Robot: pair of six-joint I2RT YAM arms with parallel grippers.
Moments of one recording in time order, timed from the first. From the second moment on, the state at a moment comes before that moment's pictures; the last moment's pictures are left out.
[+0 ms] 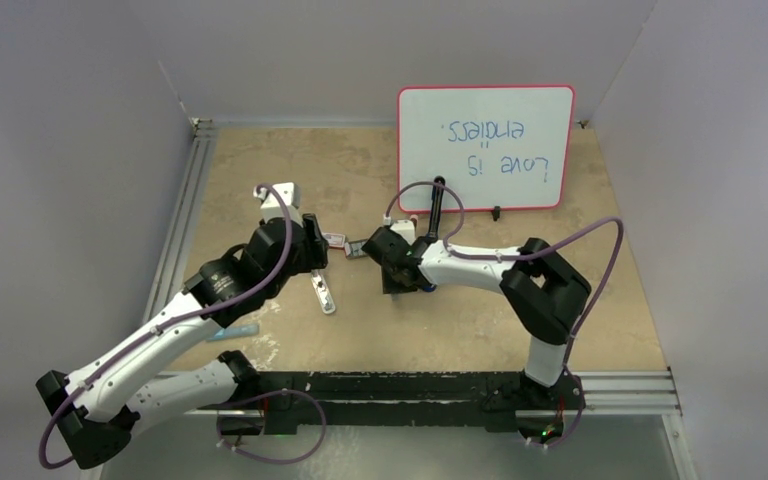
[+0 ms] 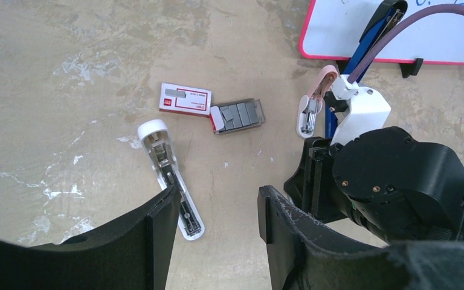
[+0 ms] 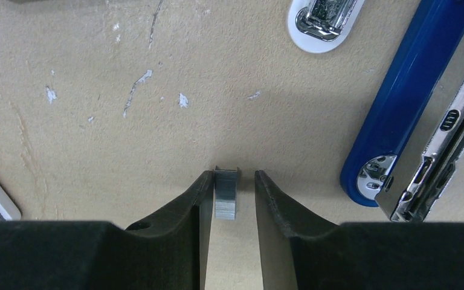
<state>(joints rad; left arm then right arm) -0.80 0.90 0.95 -0.65 -0.50 -0.64 0.93 1.82 1.13 -0.51 0.29 0.80</state>
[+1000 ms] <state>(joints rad) -0.80 0.87 0.95 -0.66 -0.49 -0.65 0.93 1.91 1.28 -0.68 0.30 0.91</state>
